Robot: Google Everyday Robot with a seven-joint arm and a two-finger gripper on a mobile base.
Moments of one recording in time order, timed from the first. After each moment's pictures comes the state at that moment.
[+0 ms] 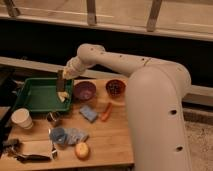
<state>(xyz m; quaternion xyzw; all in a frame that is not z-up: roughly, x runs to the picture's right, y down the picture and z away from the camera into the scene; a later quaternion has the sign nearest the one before) -0.204 -0.082 0.808 -0.36 -0.12 0.67 0.63</state>
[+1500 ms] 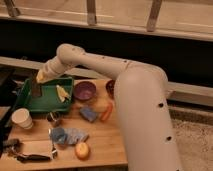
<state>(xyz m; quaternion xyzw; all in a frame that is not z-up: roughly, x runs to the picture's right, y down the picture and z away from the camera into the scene) -0.324 -0.059 0.754 -0.44 -0.21 0.54 0.68</state>
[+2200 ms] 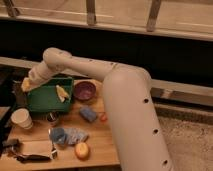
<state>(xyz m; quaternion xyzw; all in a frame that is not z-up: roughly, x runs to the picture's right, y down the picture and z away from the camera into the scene) -0.397 -0.011 0.724 -0.50 -0.24 0.46 0.69</state>
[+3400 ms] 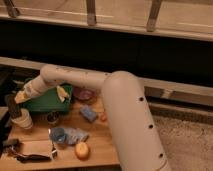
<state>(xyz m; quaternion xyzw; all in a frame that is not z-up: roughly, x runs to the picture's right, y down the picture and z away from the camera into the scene) -0.428 0.041 0.748 -0.50 -0.29 0.44 0.69</state>
